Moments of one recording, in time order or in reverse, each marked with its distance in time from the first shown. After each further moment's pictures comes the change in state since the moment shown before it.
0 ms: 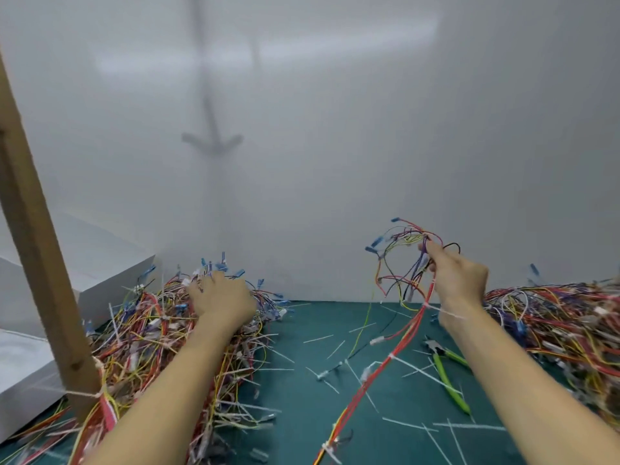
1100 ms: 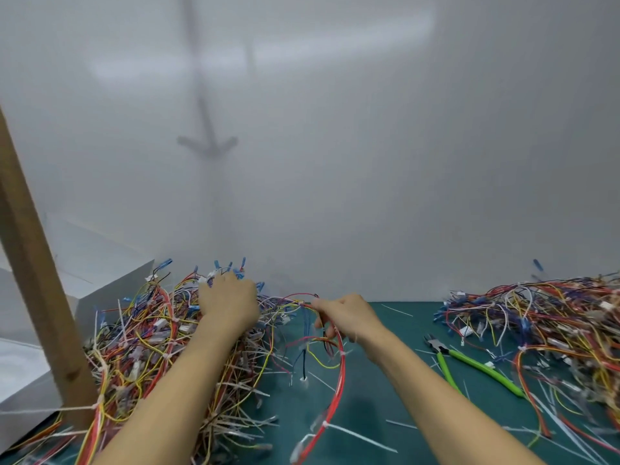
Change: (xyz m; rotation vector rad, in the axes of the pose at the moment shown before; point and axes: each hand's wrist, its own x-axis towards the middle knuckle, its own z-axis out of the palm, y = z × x) left_hand -0.004 0.006 -0.006 0.149 0.099 0.154; right_hand -0.083 0.031 0.069 -0.589 -0.800 0.123
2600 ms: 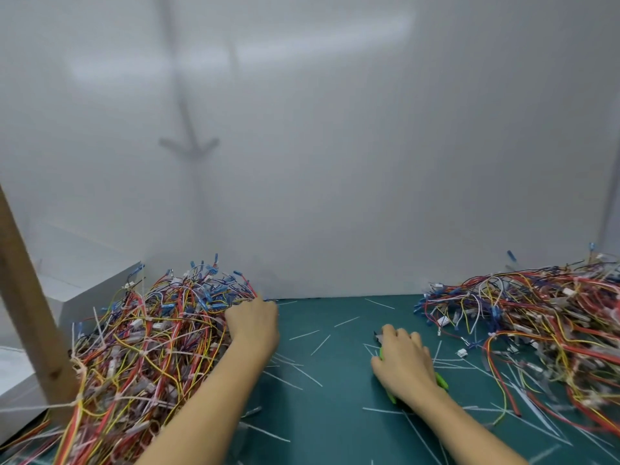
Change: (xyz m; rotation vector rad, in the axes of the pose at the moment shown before) left_hand -0.023 0.065 0.031 0.088 0.065 0.052; right_hand -0.031 0.111 -0.042 -0.843 0.241 0.039
